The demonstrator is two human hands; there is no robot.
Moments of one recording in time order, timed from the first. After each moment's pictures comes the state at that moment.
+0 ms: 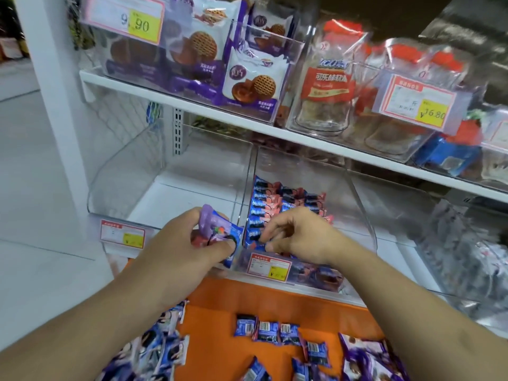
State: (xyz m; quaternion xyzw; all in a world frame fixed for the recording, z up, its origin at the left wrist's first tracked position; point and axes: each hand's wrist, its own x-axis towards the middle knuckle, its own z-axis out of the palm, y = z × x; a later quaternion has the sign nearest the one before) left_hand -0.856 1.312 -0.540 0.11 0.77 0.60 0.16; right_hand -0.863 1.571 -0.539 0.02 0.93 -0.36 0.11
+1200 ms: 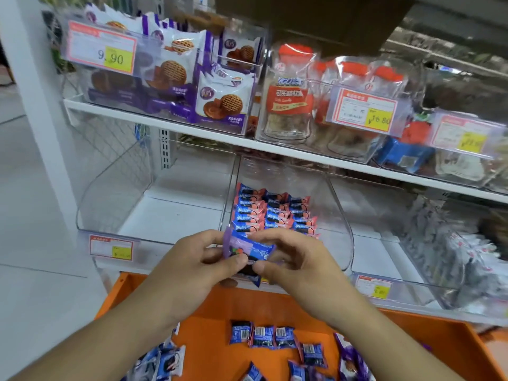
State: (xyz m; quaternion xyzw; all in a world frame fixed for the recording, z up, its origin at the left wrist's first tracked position) left_hand -0.832 1.341 -0.531 0.14 0.71 0.65 0.23; right_hand -0.768 1.540 -0.525 0.01 0.85 -0.53 -0.05
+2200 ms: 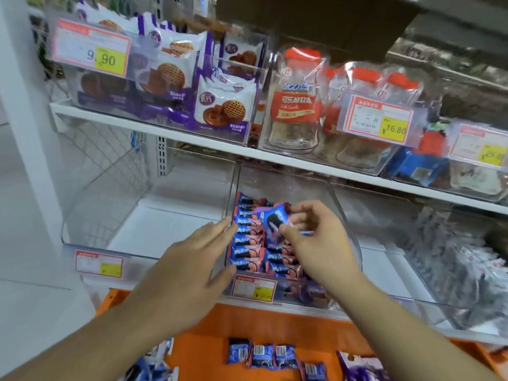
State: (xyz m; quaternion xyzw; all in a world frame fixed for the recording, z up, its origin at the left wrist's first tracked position) left_hand -0.873 1.341 -0.551 0.35 0.90 0.26 -0.02; right_hand -0.834 1.575 -0.526 0.15 0.84 -0.46 -0.23
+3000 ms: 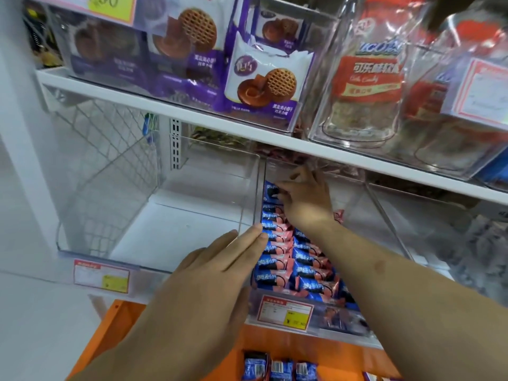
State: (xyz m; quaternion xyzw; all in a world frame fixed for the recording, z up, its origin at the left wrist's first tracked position) left_hand -0.895 1.340 -0.582 0.38 0.90 0.19 -0.06; right_hand -1.009 1.620 -0.588 0.06 0.98 -0.03 -0.20
